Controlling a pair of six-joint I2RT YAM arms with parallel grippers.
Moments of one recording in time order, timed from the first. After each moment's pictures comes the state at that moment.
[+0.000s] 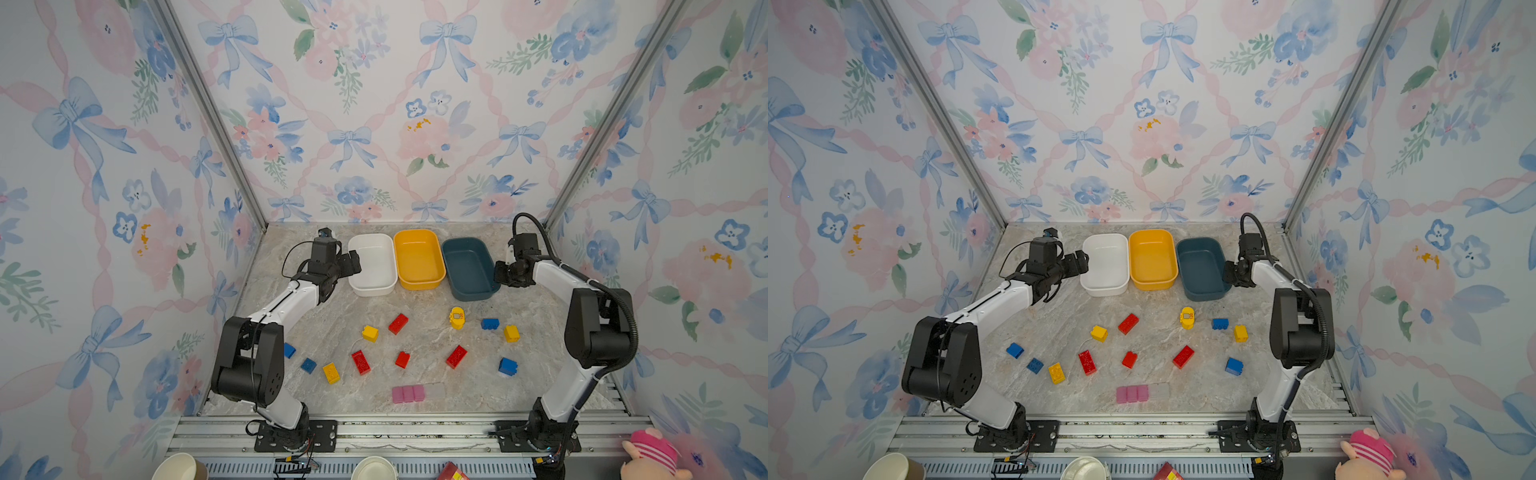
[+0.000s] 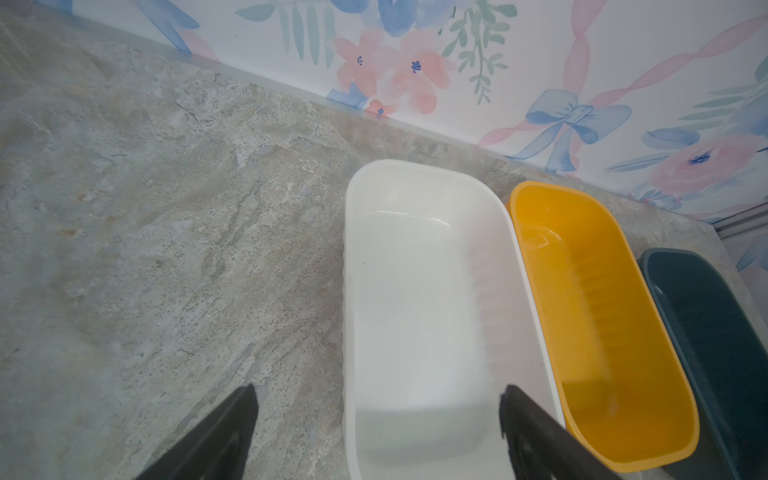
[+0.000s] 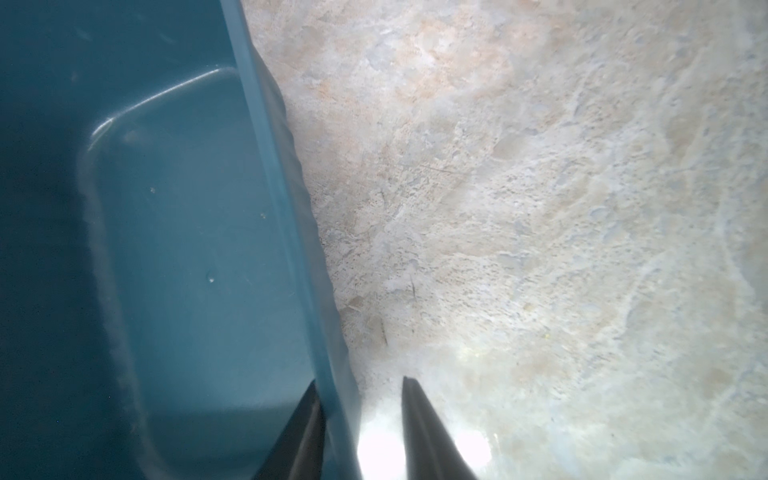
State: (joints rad) left arm -0.20 1.58 1.03 -0.05 0.00 -0.40; right arm 0.01 1.85 1.29 -0.48 -0.05 0.19
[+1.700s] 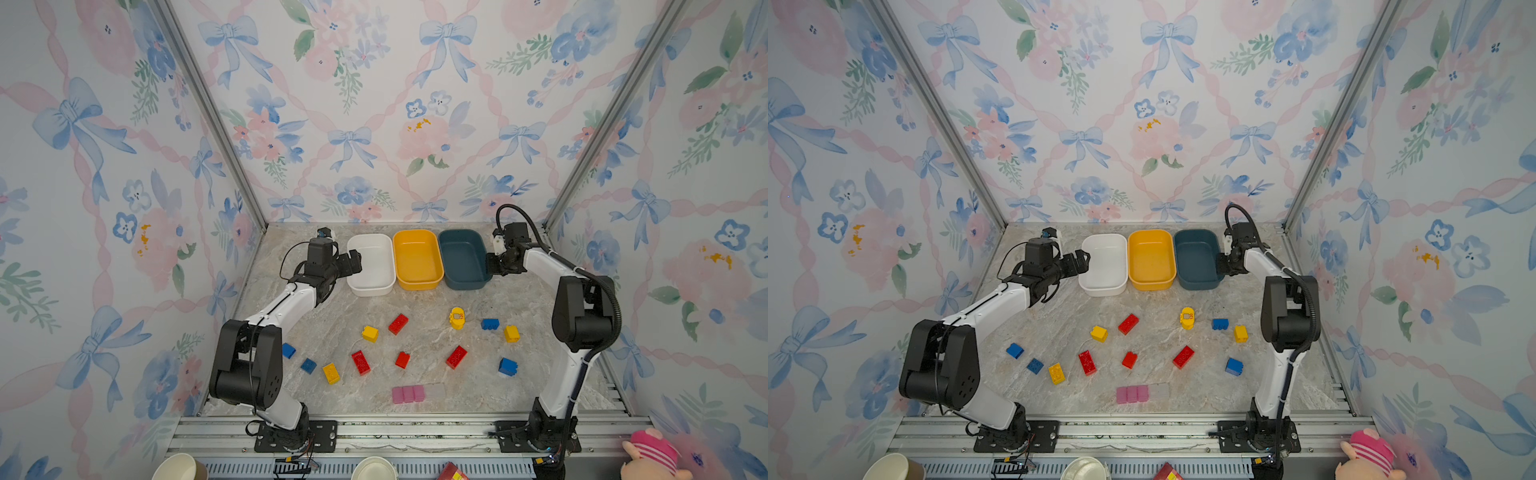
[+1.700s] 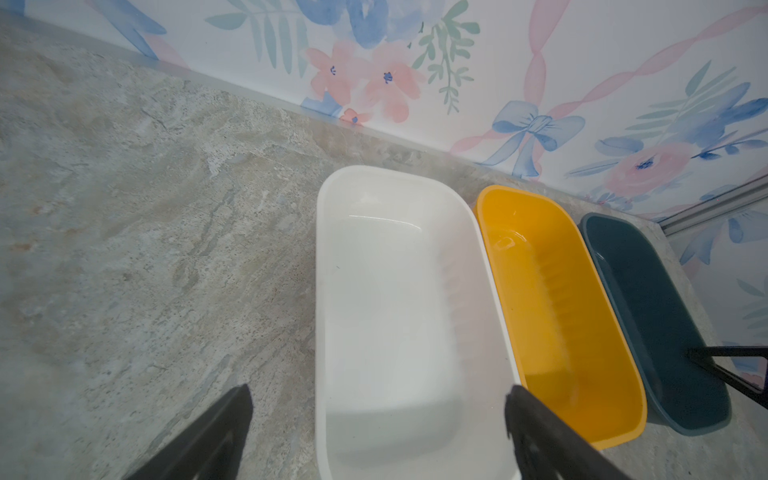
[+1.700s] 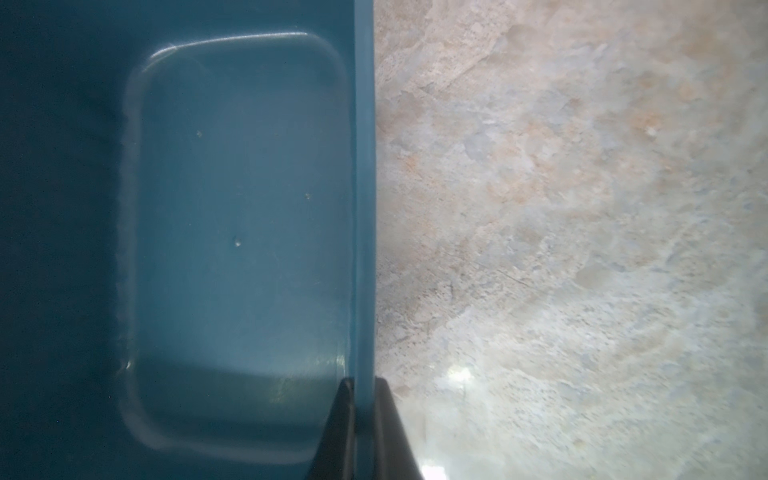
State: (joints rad) left arm -0.18 1.57 1.01 -0.01 0.08 -0.39; right arm 0.05 2.02 1.51 -0.54 -0.11 0.01
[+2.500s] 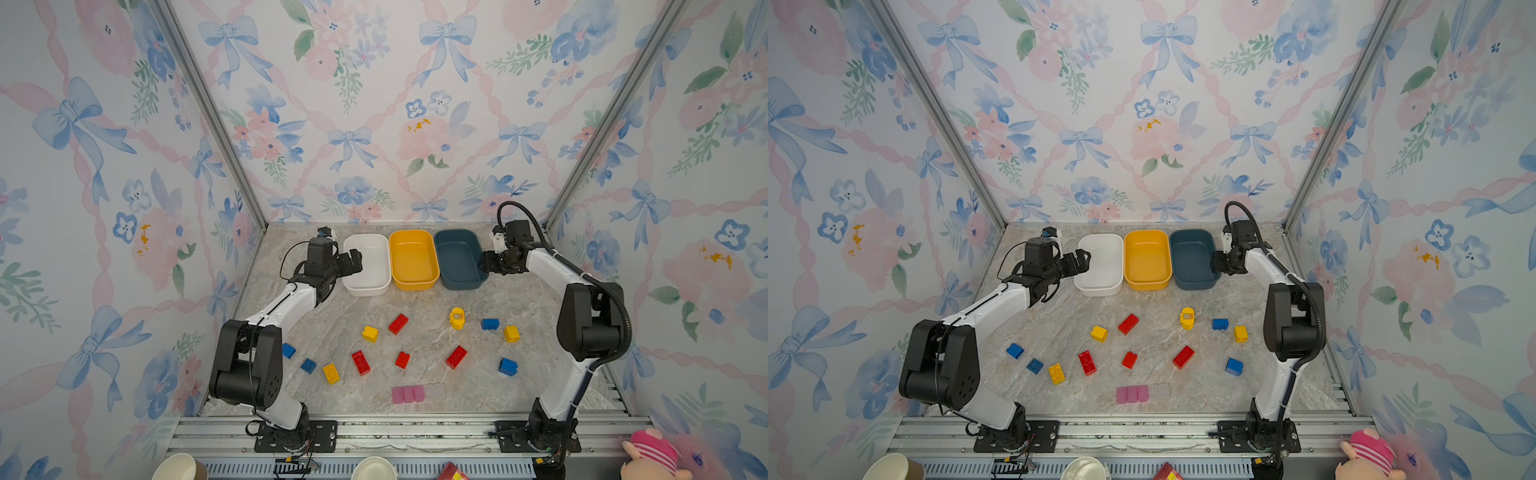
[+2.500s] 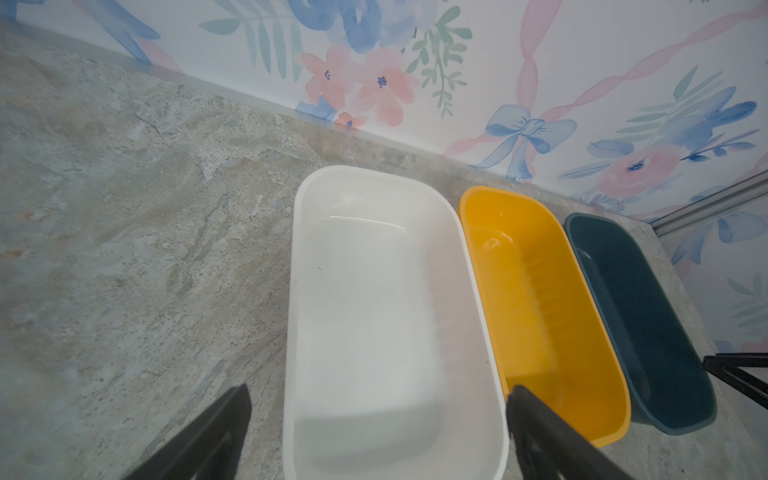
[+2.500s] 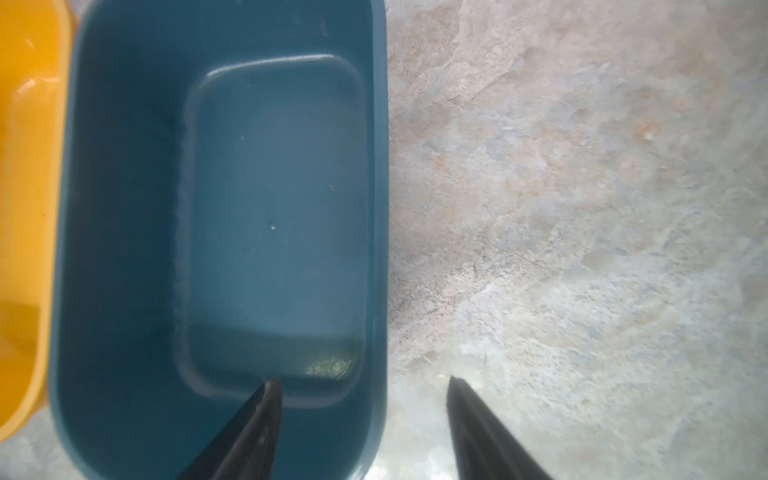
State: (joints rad) left arm -0.18 1.57 1.01 0.00 0.09 -0.39; right arm 0.06 1.90 1.46 -0.57 -0.14 0.05
